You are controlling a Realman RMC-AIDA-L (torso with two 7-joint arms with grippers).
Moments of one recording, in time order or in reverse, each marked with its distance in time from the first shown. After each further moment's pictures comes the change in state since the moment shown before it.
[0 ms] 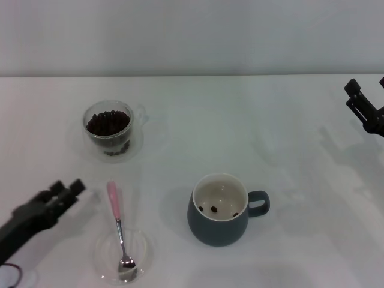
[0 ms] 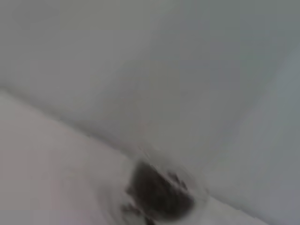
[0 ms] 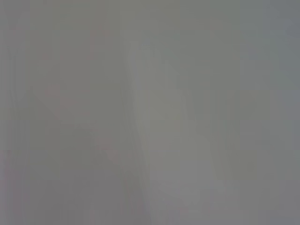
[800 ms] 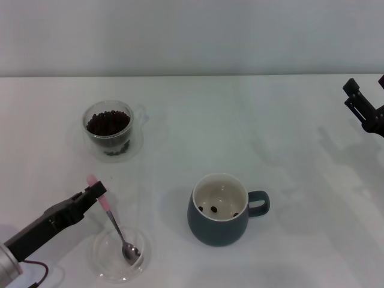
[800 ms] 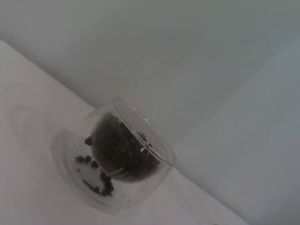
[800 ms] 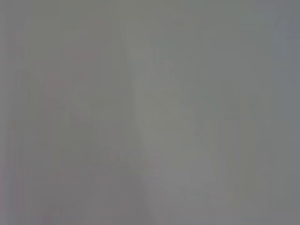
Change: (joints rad) left arm -0.062 -0.004 0.023 -0.018 0.078 -0.003 -0.210; right arm 0.004 0.000 0.000 0.002 0.000 0.002 -0.005
